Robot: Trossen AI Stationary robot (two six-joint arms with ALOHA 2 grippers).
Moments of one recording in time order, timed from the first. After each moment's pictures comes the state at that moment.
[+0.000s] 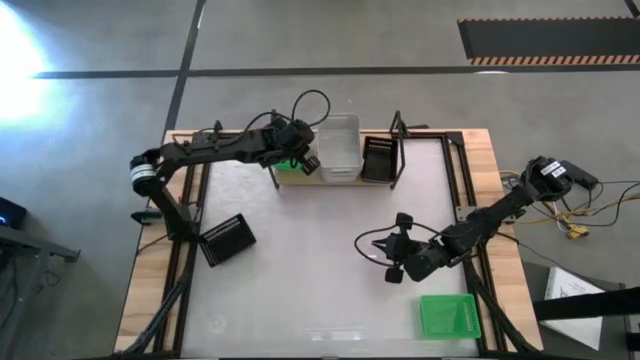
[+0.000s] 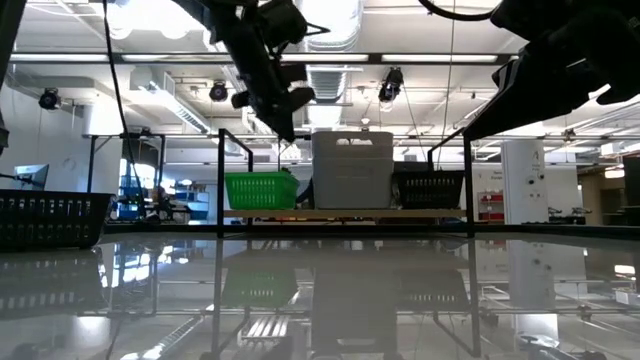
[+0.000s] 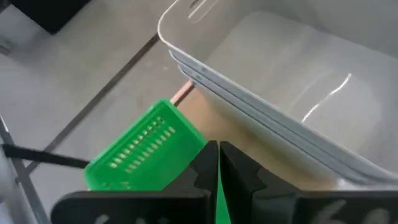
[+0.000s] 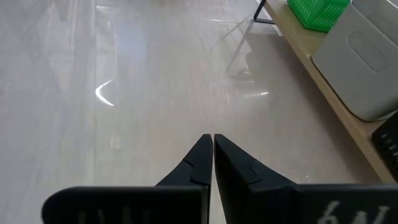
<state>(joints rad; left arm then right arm) 0.36 1.65 1.36 -0.54 -0.46 -0.12 0.55 1.34 0.63 -0.12 0.70 0.36</state>
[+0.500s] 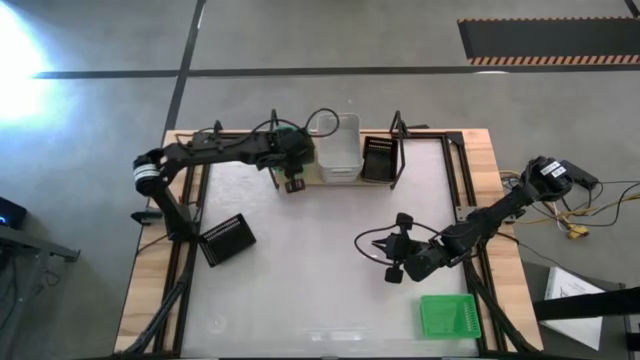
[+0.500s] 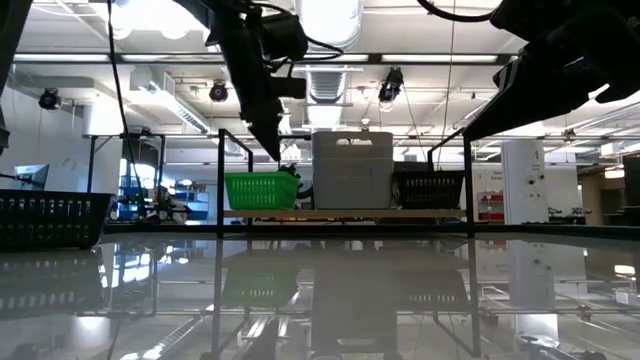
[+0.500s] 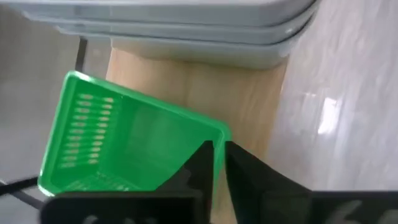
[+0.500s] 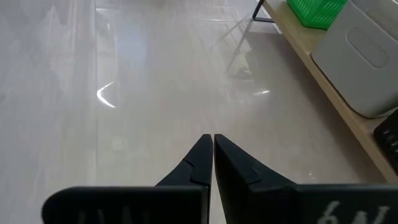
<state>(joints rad) 0.35 1.67 1.38 -0.77 -0.26 0.24 0.55 1.34 0.63 -0.12 0.70 0.38</state>
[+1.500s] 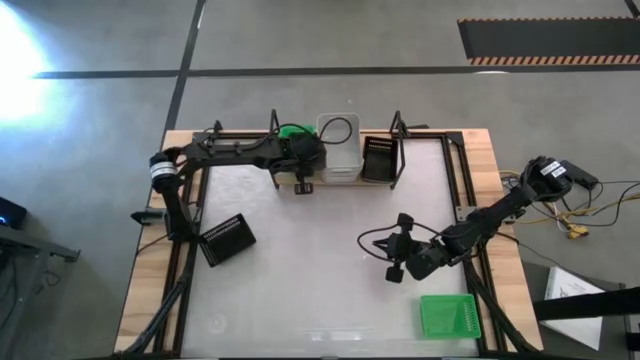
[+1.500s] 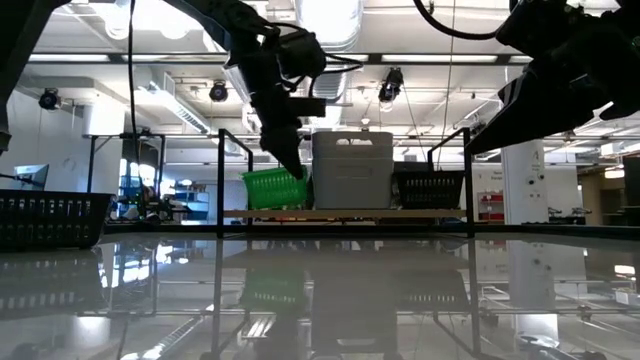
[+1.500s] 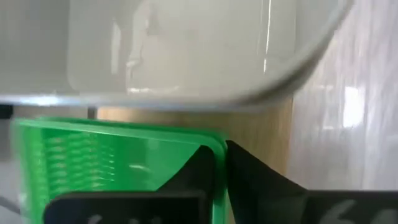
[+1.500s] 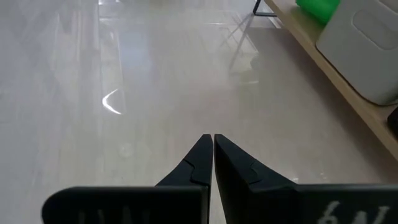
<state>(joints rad) 0.34 1.79 1.39 -0.61 -0.29 0.40 0.55 1.34 0.55 -0.01 0.70 0.41</state>
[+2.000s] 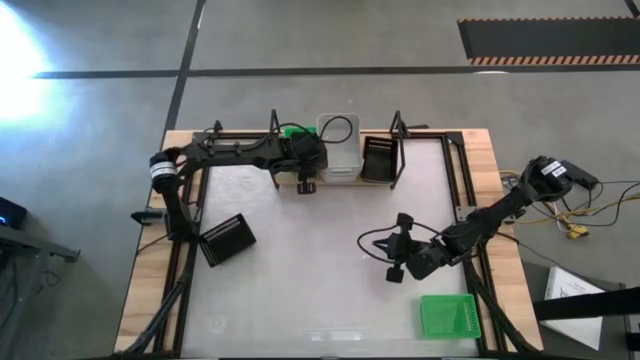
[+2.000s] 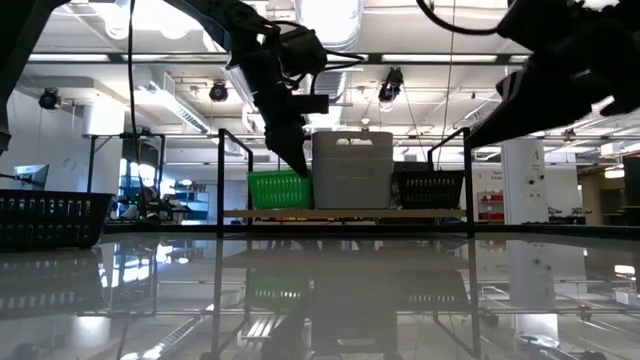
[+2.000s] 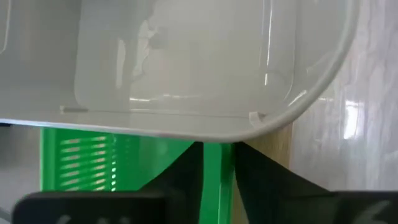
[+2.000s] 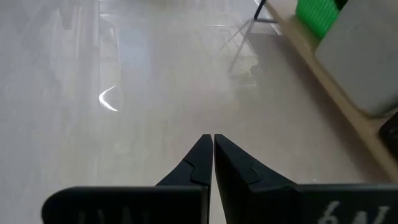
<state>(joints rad) 0.34 1.79 1.39 -0.57 -0.27 0.40 0.54 1.33 0.57 -0.03 0.70 0.36</state>
